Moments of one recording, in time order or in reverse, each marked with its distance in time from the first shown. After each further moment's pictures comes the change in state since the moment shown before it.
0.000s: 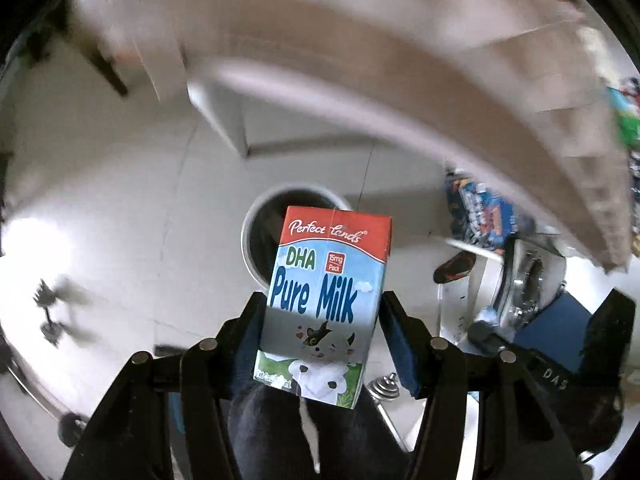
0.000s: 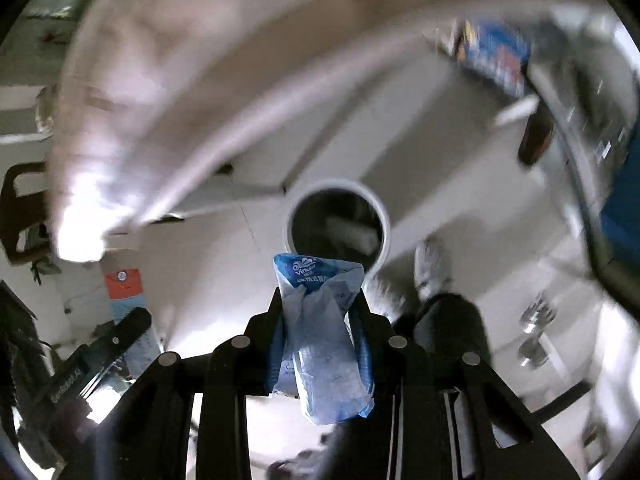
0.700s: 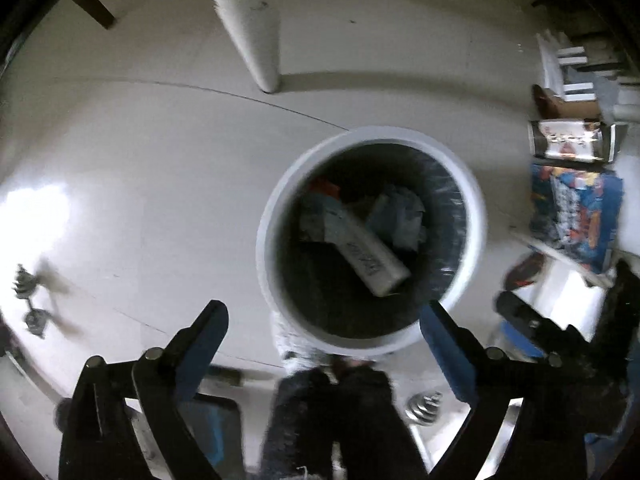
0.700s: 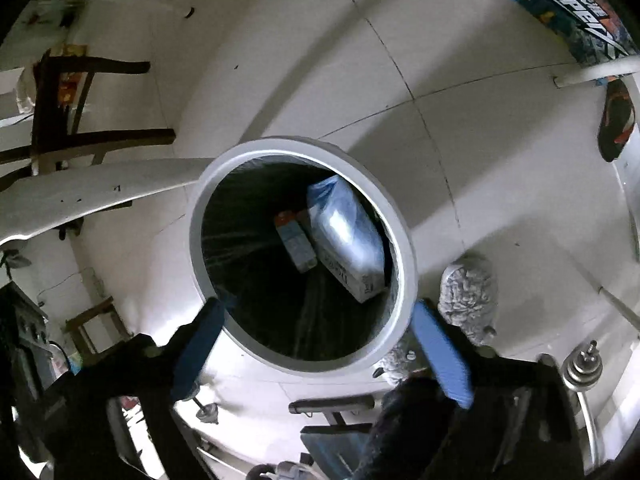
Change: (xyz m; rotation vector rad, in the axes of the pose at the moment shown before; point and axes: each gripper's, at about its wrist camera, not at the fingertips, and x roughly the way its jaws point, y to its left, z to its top) left arm 0.224 0.074 0.026 -0.049 0.118 0.122; right arm 0.316 -0.065 0.071 -0.060 0.098 -0.011
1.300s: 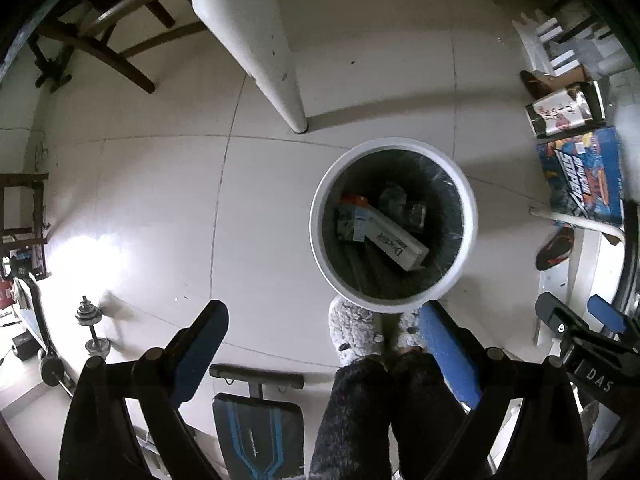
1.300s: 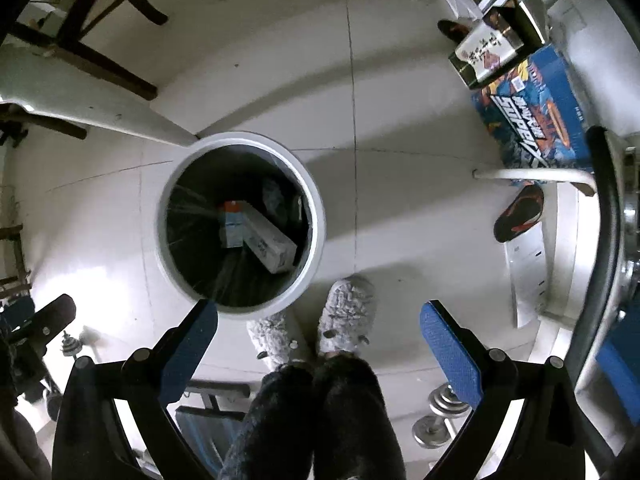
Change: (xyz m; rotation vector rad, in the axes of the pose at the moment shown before) left arm -0.103 -0.023 -0.070 0.135 -0.142 0.167; right arm -0.105 0.054 -0.055 -0.316 -0.110 -0.389
